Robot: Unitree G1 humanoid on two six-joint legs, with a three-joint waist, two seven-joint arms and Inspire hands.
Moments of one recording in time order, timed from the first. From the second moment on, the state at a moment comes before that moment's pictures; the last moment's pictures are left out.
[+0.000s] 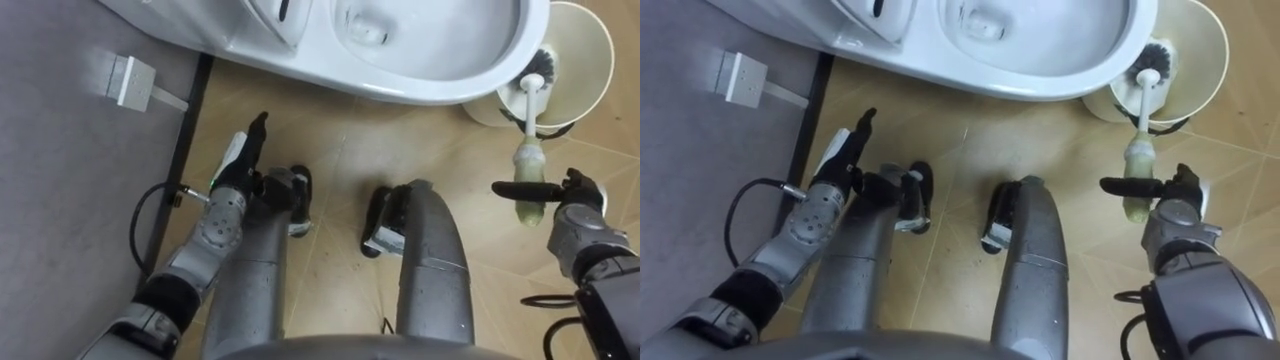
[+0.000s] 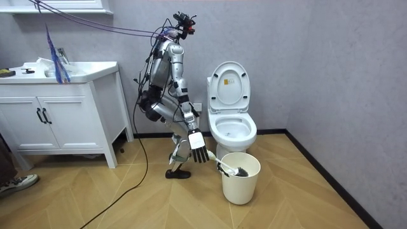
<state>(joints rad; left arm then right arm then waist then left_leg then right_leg) -0.16 0.22 -0.41 0.68 0.11 -0.05 0.21 -0.42 -0.46 0.23 1.37 0.53 -0.04 -0.24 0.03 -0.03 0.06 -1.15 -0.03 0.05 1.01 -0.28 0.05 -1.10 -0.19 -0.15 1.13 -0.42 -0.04</state>
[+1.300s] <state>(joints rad) -0.16 0.24 -0.41 0.59 0.11 -0.03 0.22 -0.43 -0.48 0.31 1.36 0.41 -0.02 -0.23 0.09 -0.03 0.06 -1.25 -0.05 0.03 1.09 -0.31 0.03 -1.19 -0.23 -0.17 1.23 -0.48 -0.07</state>
